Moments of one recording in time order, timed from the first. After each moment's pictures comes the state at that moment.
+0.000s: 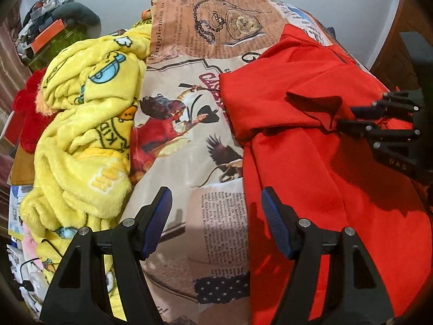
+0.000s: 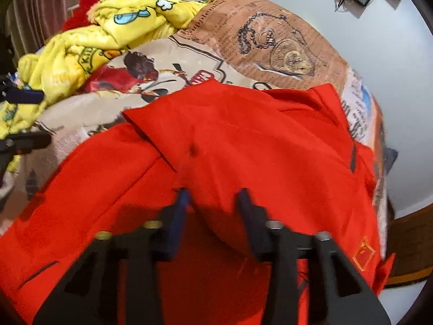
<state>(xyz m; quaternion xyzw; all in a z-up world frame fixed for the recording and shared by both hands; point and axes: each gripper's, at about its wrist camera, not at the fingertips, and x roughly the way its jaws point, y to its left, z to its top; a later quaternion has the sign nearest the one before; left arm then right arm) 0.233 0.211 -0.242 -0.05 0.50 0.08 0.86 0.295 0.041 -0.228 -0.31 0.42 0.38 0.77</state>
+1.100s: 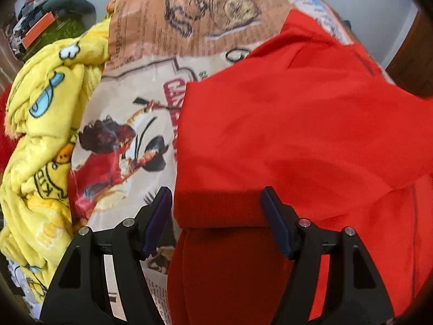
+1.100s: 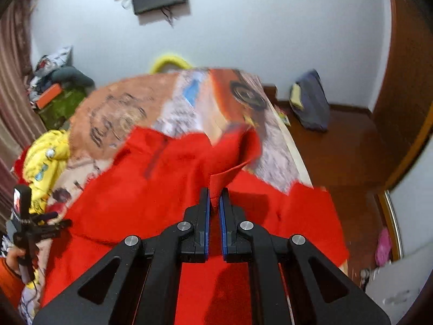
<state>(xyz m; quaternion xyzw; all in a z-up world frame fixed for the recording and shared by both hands) 0.359 0.171 -0.279 -0.07 0.54 0.11 0.83 0.396 -0.221 -0.142 -0.02 0.42 0.19 0.89</state>
